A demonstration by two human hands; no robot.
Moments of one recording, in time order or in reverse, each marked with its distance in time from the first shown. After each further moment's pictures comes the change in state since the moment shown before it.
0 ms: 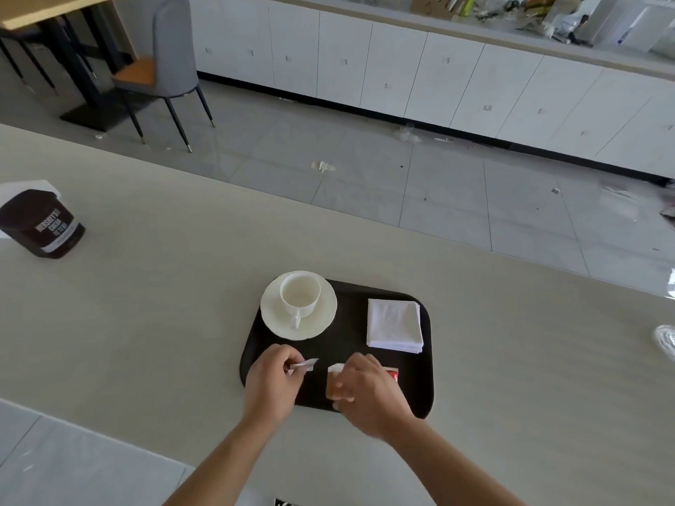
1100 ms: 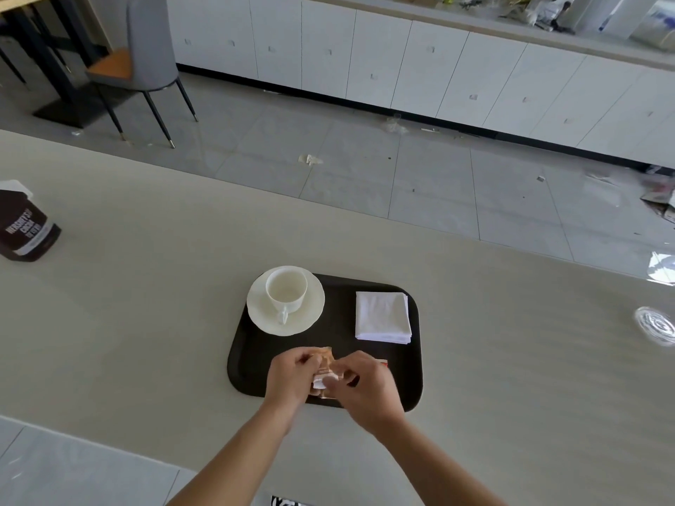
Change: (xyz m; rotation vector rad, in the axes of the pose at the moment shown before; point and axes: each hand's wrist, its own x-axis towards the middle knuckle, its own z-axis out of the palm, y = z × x) left_hand -0.001 0.029 0.034 -0.517 -0.234 -0.472; right_hand -0.014 -0.015 -0.010 0.434 0.192 0.274
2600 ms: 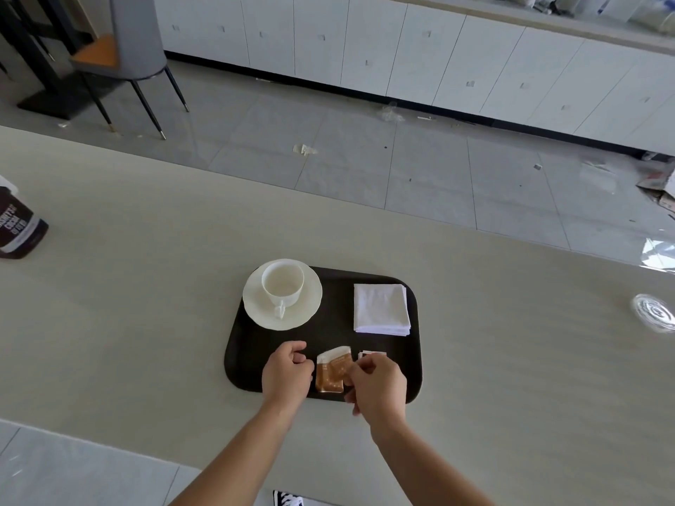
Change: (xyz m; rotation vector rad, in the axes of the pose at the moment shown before) left_hand 0.013 -0.020 0.003 0.184 0.154 -0.030; right_hand -0.002 -0.004 0.004 0.185 0.174 0.588
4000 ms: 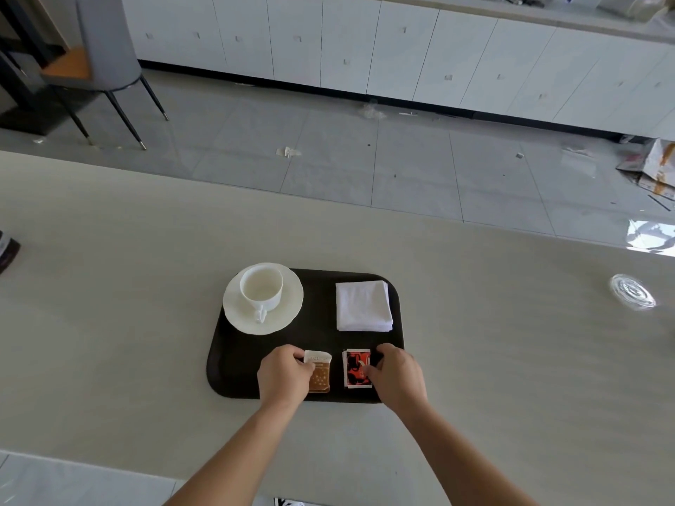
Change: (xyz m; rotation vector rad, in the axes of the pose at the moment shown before) left_hand -0.006 0.019 0.018 0.438 0.054 0.195; right_hand 0.047 0.030 -0.049 -0.533 0.005 -0.223
